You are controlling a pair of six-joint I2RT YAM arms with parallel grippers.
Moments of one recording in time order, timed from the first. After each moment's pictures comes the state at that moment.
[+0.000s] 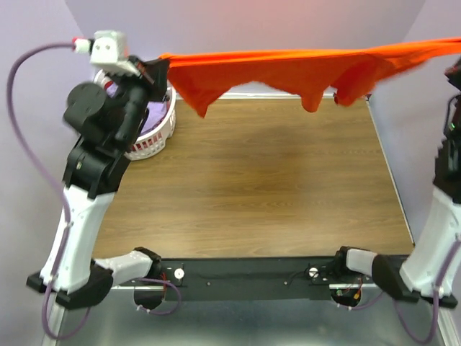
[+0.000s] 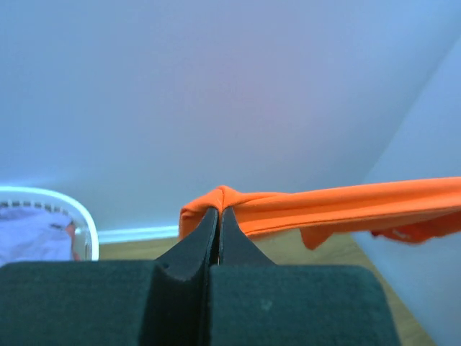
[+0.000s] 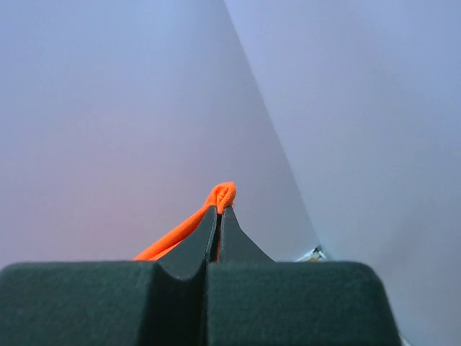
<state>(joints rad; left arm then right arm) -0.44 1.22 1.85 -0.40 -0.18 -0.24 -0.17 1.27 2.17 -0.58 0.31 0.32</state>
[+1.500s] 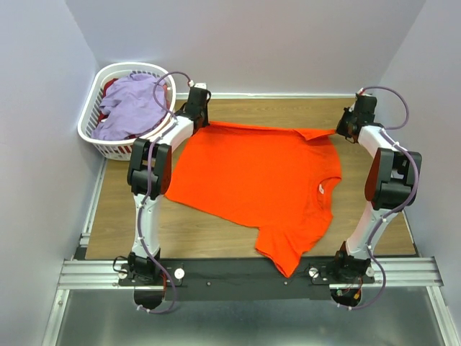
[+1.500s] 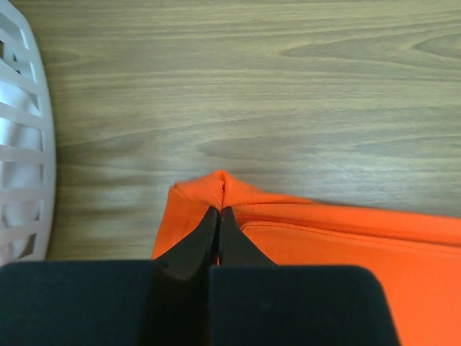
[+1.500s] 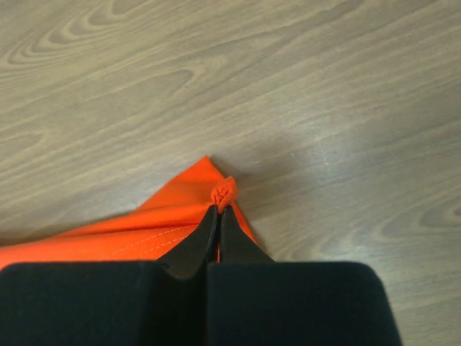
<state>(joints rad) -0.28 2.22 1.77 -0.24 -0.21 -0.22 -0.15 1.94 1.40 -0.16 -0.01 0.20</state>
